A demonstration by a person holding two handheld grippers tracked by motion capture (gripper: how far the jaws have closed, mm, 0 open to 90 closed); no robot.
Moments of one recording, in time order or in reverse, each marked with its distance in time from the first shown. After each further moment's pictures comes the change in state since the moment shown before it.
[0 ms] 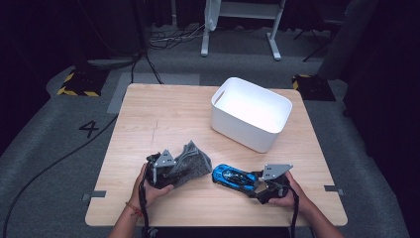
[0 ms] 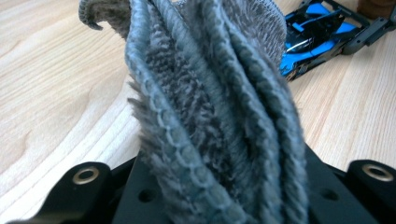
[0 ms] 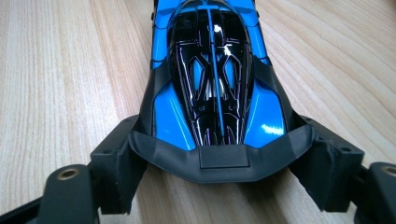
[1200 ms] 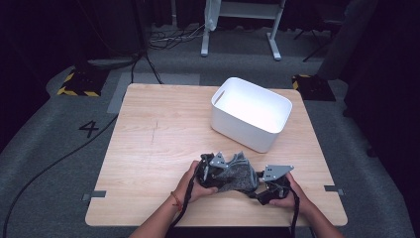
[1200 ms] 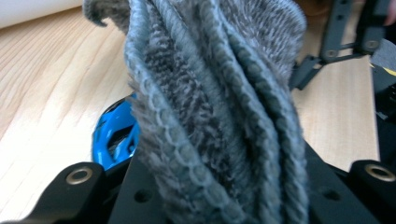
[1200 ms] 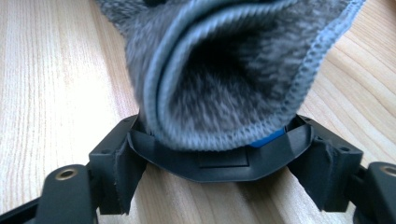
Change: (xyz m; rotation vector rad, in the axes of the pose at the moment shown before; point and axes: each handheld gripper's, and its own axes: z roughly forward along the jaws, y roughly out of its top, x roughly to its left) left arm -0.059 0.062 0.099 0.114 -0.204 0.113; right arm 0.003 -0.002 -0.001 -0.006 -0.014 -0.001
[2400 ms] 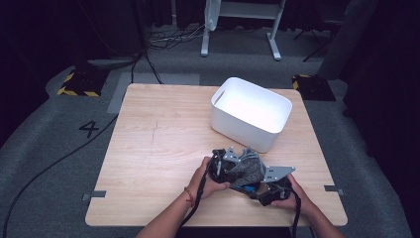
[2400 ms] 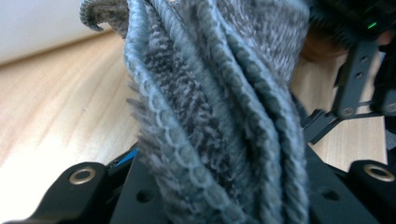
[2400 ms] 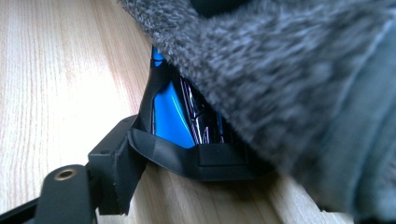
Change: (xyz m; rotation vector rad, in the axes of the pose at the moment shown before) left arm -0.005 0.030 0.024 -0.011 0.003 -0.033; right arm 0.002 -0.003 -0.004 -0.001 -0.010 -0.004
